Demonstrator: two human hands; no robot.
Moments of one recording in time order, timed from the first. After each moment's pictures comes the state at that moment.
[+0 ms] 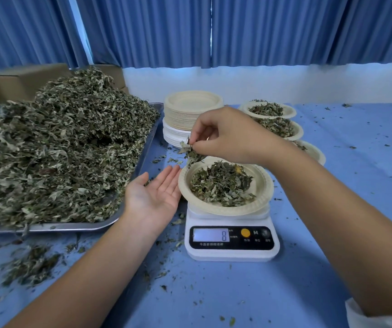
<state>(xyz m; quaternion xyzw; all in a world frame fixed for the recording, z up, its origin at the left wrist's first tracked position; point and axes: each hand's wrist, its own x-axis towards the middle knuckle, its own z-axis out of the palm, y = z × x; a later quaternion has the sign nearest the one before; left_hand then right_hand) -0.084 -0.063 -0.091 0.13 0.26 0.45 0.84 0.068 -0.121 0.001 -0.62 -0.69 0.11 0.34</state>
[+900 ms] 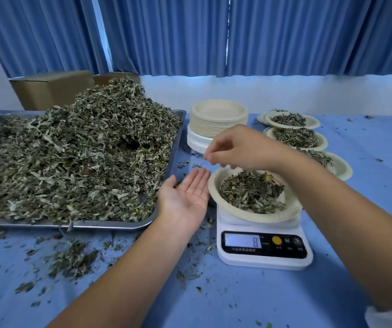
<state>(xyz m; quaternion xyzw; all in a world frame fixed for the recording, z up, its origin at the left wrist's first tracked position) -0.086 -0.066 -0.083 0.09 0.24 0.45 0.86 0.055 -0.093 -0.006 -0.64 -0.69 0.17 0.29</state>
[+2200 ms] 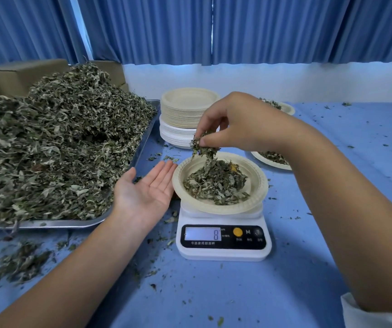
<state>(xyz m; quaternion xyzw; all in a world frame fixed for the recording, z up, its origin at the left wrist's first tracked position) -0.085 -0.068 -0.086 0.12 0.25 0.46 0.84 0.089 -0.137 0.023 -0.62 -0.73 0.08 0.26</state>
